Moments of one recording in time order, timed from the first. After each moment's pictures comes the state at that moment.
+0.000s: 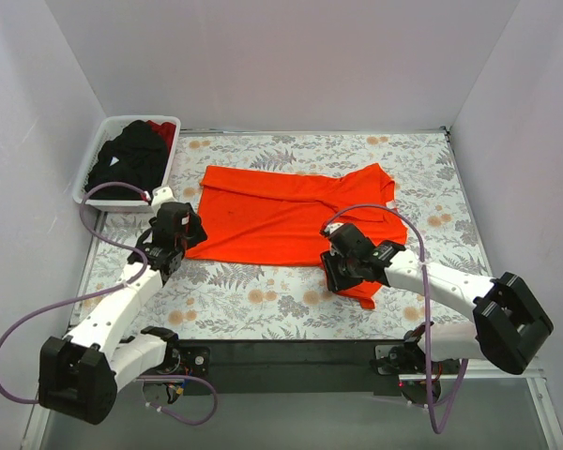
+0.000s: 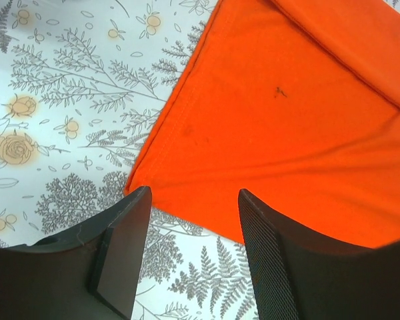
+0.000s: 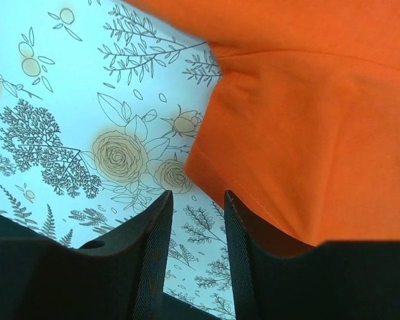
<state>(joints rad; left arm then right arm) -0.28 1.05 0.68 -0.32 -0.36 -0.55 0.78 1.27 0.71 -0.51 -0.03 0.36</state>
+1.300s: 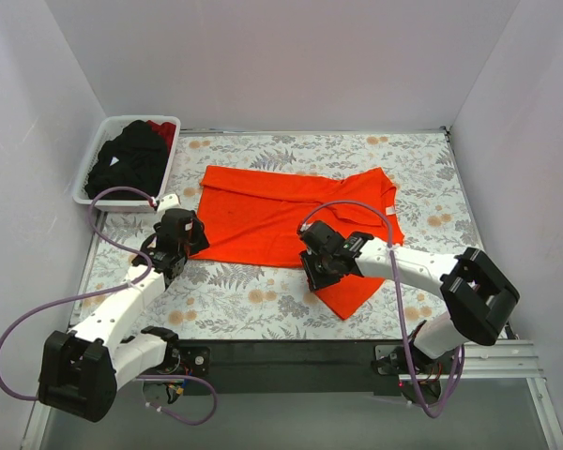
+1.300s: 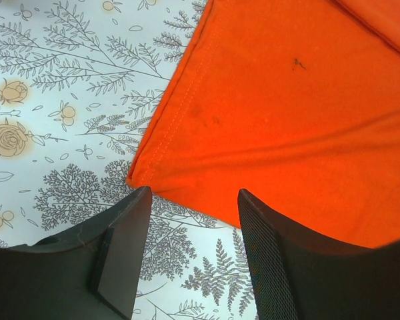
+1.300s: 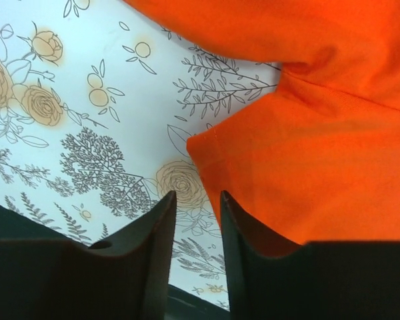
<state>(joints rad) -0.30 1.04 0.60 -0.27 -0.35 -0.51 0.91 1.50 0.89 -0.55 -0.02 0.47</state>
